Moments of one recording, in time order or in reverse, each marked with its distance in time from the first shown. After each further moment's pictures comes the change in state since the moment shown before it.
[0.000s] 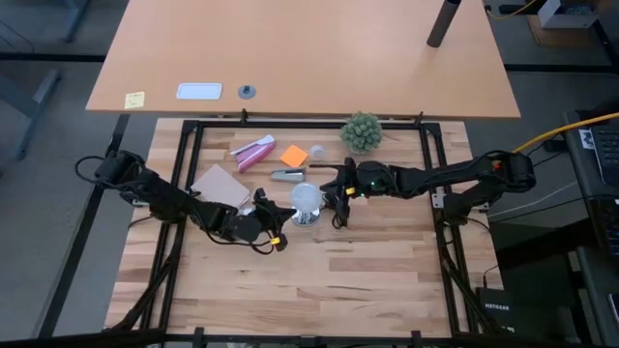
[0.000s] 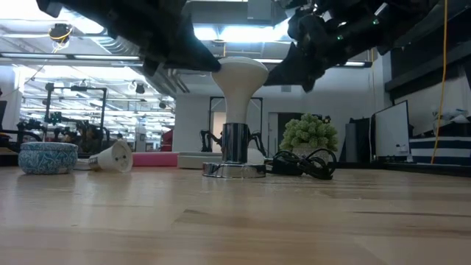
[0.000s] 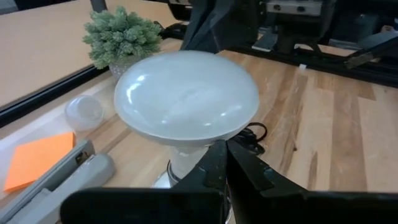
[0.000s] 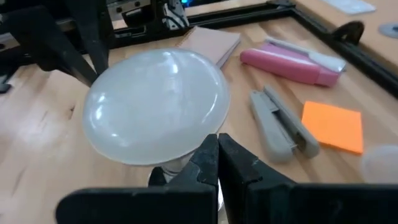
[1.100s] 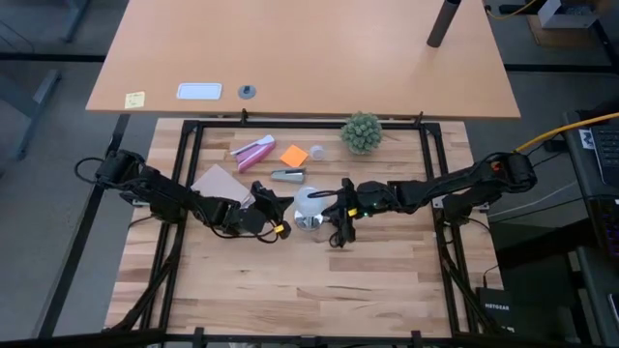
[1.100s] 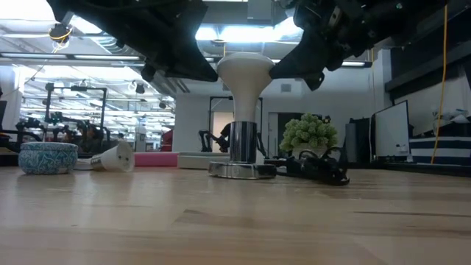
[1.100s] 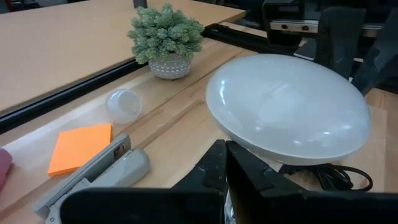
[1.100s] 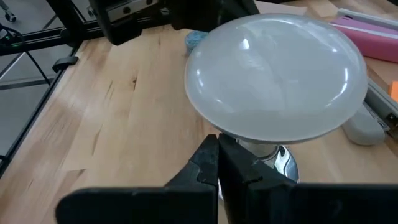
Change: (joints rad) left arm 0.058 0.000 0.000 -0.033 -0.066 -0.068; right arm 0.160 0.000 -0.001 -0.044 0.001 0.078
